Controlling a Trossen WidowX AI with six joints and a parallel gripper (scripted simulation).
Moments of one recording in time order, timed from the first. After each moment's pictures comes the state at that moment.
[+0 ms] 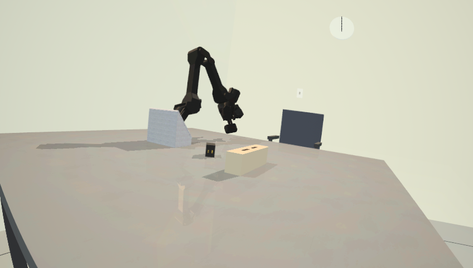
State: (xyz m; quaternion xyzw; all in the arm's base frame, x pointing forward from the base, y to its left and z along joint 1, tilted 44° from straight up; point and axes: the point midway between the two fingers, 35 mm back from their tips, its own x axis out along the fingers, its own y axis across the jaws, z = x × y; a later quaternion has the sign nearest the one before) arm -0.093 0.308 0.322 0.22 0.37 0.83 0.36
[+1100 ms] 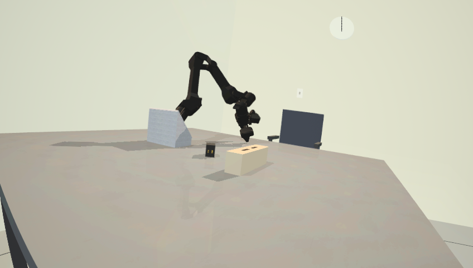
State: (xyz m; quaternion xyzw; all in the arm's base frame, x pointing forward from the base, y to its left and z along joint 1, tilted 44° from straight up) arm 0.035 0.342 0.269 0.23 0.41 0.70 0.54
